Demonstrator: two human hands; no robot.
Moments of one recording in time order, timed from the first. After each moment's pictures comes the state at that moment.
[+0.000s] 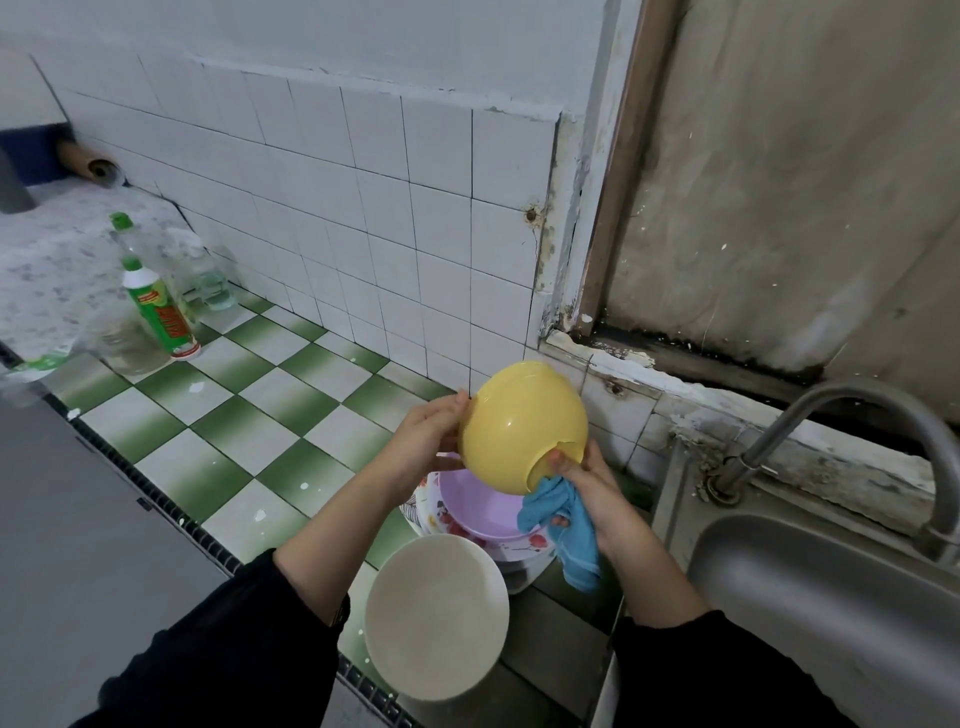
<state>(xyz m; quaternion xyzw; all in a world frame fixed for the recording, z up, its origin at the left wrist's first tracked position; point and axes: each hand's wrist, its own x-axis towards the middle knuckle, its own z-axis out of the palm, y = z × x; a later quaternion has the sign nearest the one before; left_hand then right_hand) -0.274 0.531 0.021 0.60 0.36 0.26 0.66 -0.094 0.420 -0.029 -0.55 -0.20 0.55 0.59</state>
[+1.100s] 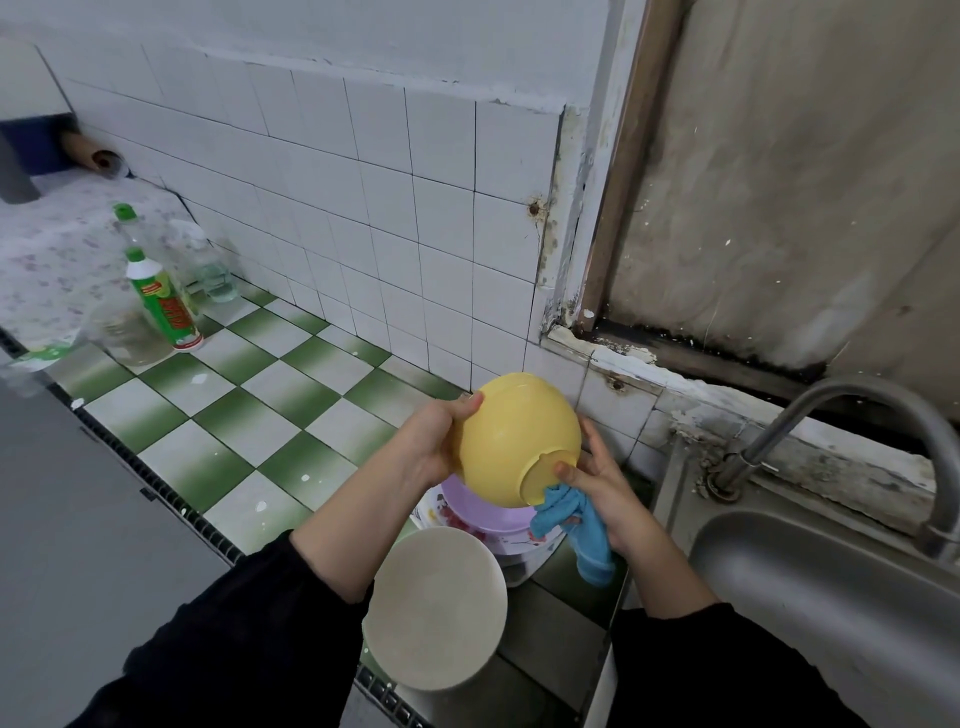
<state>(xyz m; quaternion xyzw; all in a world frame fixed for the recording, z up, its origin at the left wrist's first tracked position) -0.250 0.523 0.041 0.35 0.48 0.23 0.77 -0.072 0.419 -0.050 -0.50 -0.27 0.58 0.59</state>
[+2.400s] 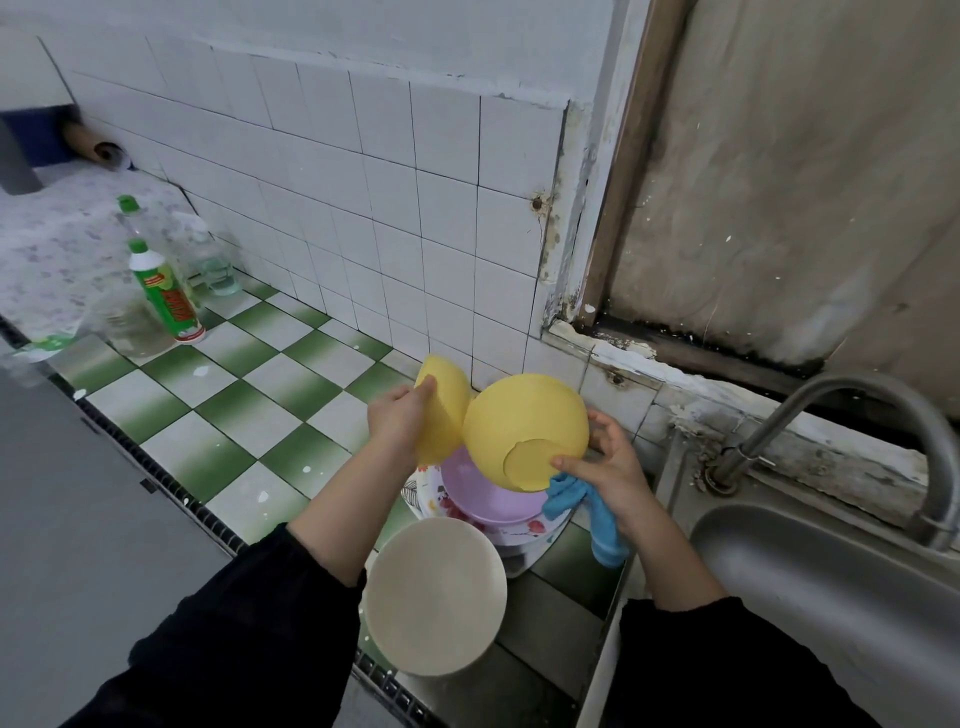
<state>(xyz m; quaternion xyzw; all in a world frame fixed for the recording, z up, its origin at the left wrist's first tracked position) -0.269 0.537 0.028 0.35 0.61 0.39 0.59 -0.067 0.416 -0.042 -0.61 -0.33 0.41 0.59</state>
